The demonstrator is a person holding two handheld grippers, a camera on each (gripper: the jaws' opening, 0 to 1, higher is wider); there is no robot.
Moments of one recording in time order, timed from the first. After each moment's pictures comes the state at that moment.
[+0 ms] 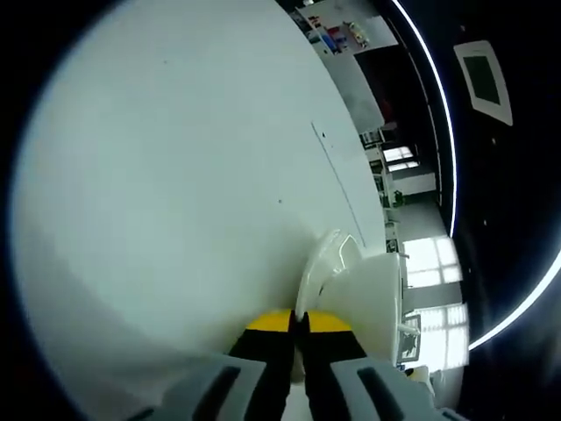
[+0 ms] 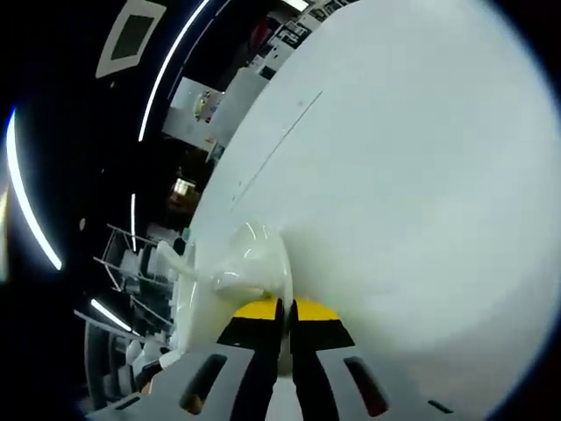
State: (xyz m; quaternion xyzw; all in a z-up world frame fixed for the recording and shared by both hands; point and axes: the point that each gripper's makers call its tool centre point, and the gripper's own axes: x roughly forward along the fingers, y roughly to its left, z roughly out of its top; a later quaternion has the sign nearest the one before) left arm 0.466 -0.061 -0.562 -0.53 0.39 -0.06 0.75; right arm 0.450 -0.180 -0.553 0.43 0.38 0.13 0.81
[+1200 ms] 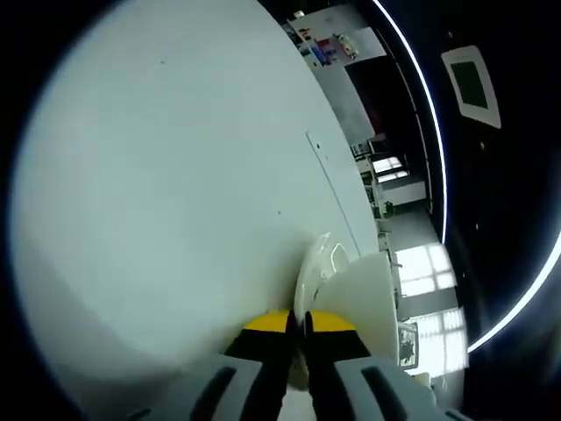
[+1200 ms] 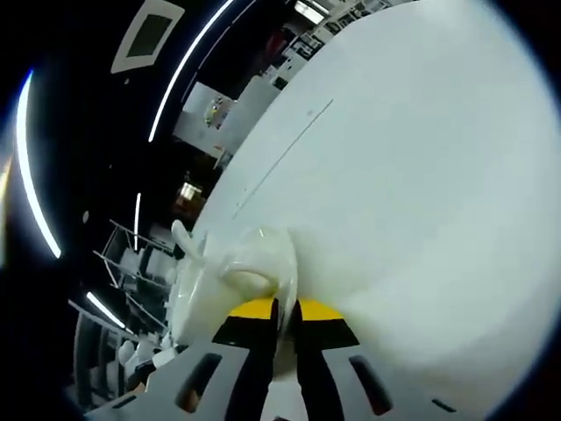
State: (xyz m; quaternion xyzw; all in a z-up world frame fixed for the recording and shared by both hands) left arm 0.473 -0.062 -0.567 -0.53 0.34 -0.07 0.77; right arm 0.464 -0.178 -0.562 0.40 0.34 0.14 0.84
